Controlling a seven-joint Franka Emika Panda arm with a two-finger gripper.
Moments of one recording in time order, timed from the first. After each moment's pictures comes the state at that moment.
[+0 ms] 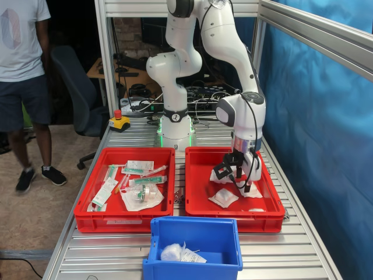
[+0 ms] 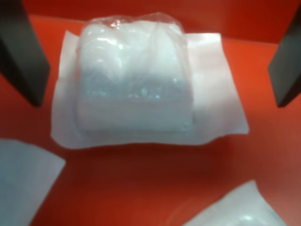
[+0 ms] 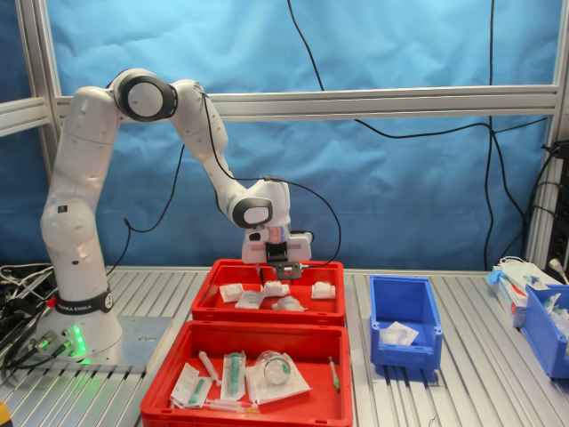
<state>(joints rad) 0.43 0.36 0.03 -2.35 -0.06 2.73 2.75</state>
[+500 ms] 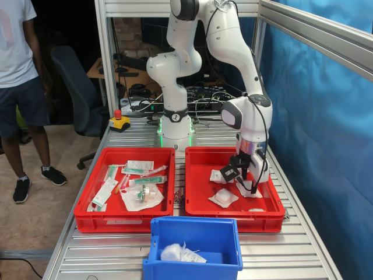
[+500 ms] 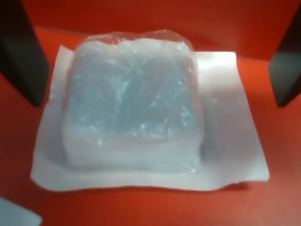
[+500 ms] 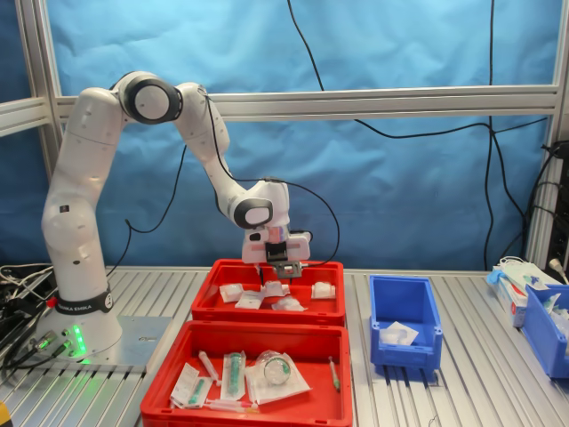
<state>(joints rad) 0.48 0.40 0.03 -2.32 -0.06 2.74 2.75</state>
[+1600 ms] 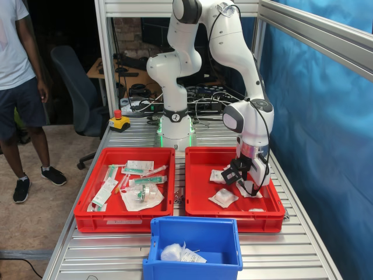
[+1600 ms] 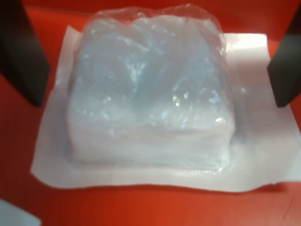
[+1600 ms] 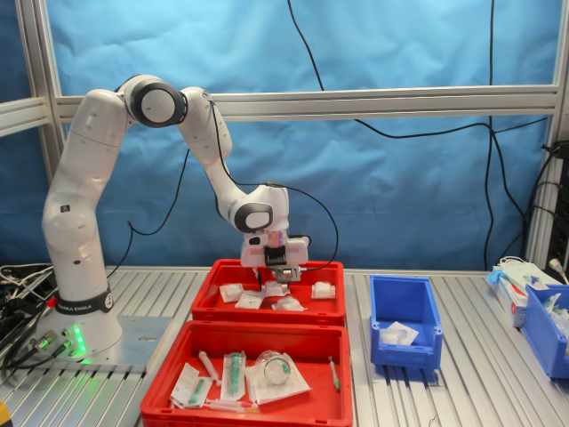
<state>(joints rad) 0.49 0.44 0.03 -2.30 -0.06 2.74 2.73</state>
